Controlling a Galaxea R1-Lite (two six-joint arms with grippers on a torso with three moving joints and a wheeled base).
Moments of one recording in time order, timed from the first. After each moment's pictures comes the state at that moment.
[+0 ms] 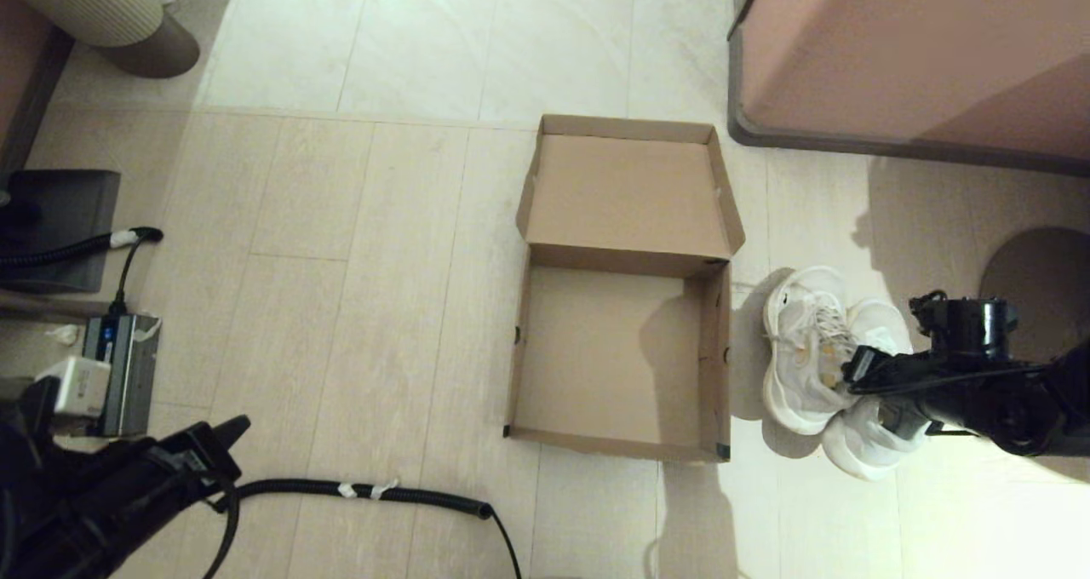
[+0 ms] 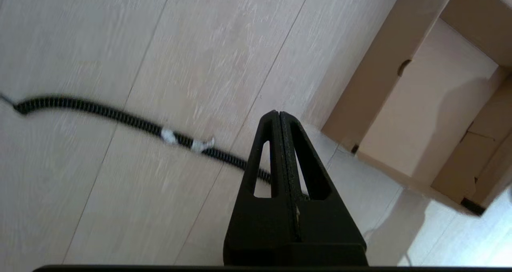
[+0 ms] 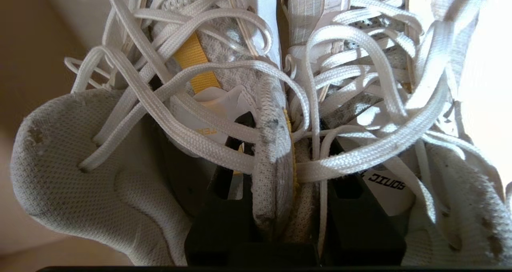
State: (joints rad) left arm -0.05 1.36 -0.14 -0.95 0.05 -0.35; right arm -0.13 2.00 -0.78 -0.71 0.01 0.42
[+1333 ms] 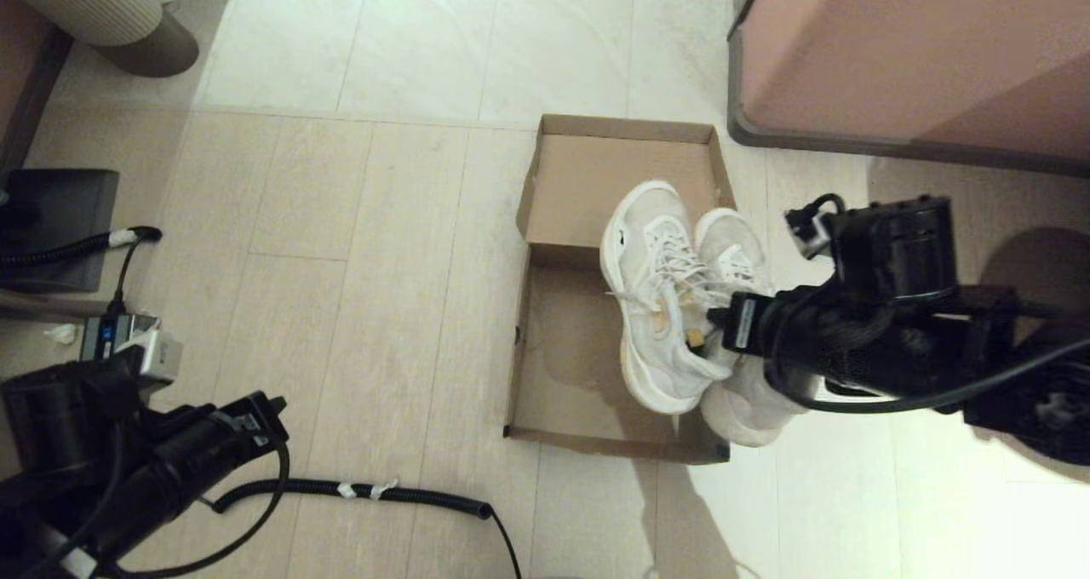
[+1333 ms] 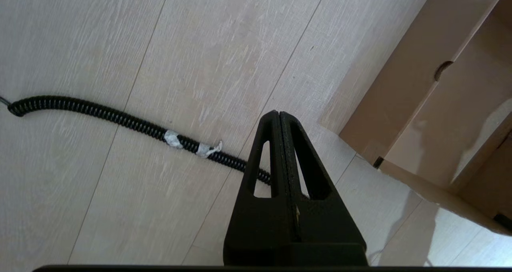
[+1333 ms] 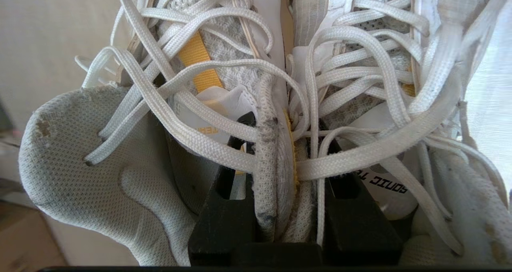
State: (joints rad) left arm -0.08 1.57 -0.27 -0.96 0.10 -0.33; right arm 0.52 1.69 -0.94 -0.36 -0.19 0.44
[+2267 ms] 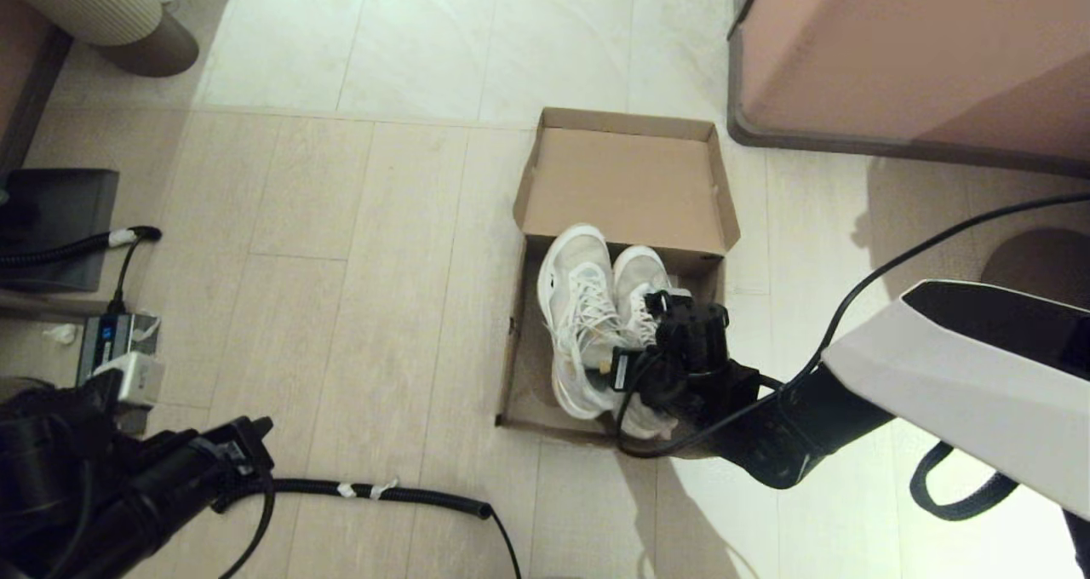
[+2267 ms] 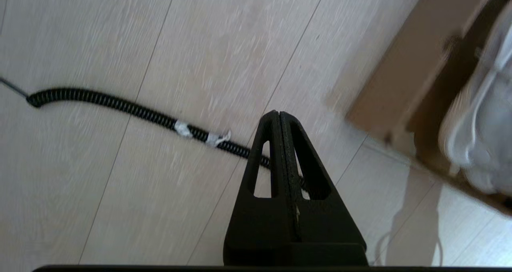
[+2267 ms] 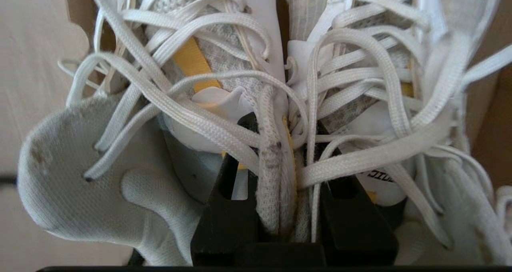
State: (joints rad) left arm -0.08 1.51 -0.17 -1.00 0.11 -0.31; right arm 0.57 2.25 -1.08 -0.88 -0.26 0.34
